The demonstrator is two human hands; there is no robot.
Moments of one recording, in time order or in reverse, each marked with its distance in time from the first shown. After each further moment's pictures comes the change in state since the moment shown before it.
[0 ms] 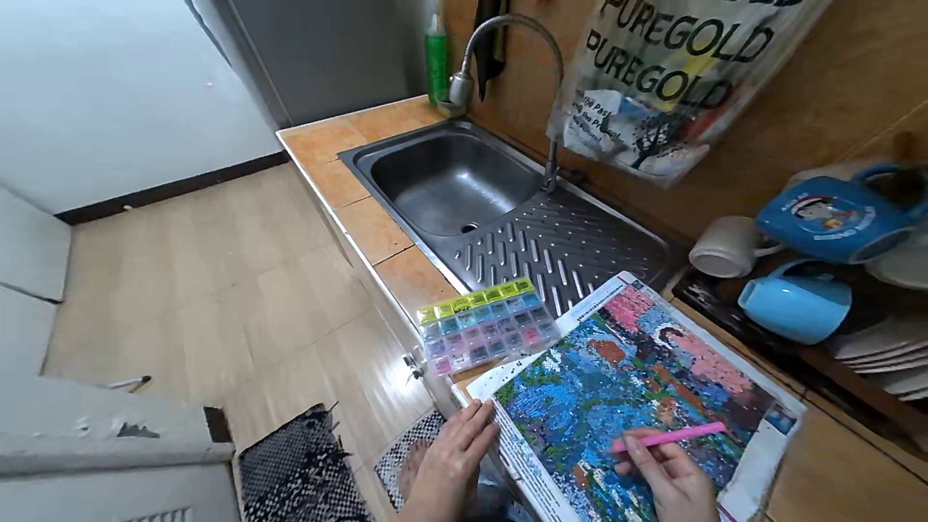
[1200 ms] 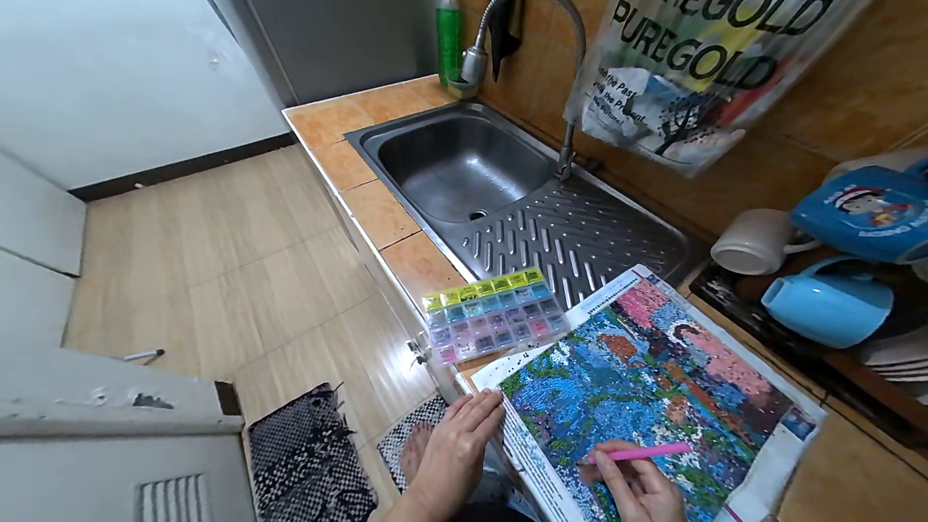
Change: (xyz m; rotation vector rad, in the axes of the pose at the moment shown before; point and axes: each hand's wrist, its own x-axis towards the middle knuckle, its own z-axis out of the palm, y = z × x) left_hand 0.010 0.002 0.003 0.054 0.007 -0.018; right_hand -0.017 0.028 0.013 -0.243 -0.143 -0.231
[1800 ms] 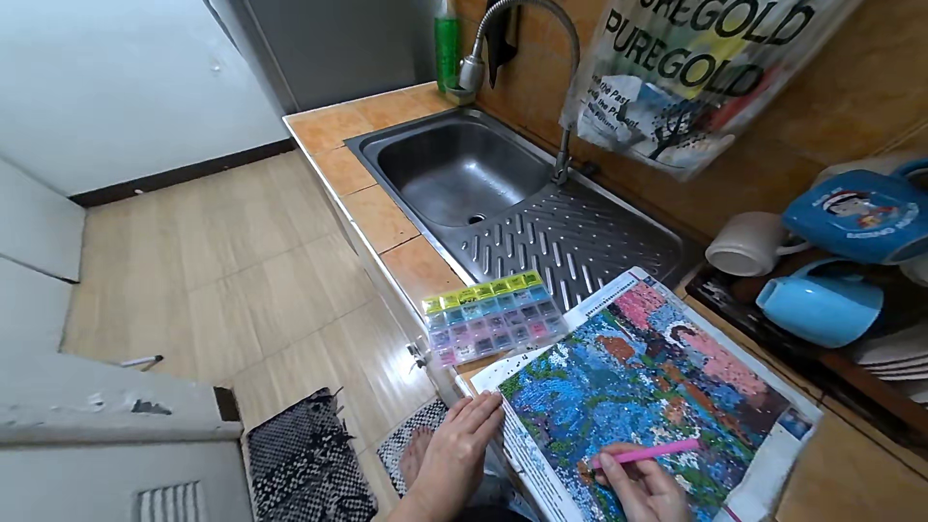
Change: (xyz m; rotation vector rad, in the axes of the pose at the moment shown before) left_hand 0.001 0.001 0.000 -0.008 0.005 0.003; right_hand 0.000 -0.010 -0.005 0.116 0.000 0.100
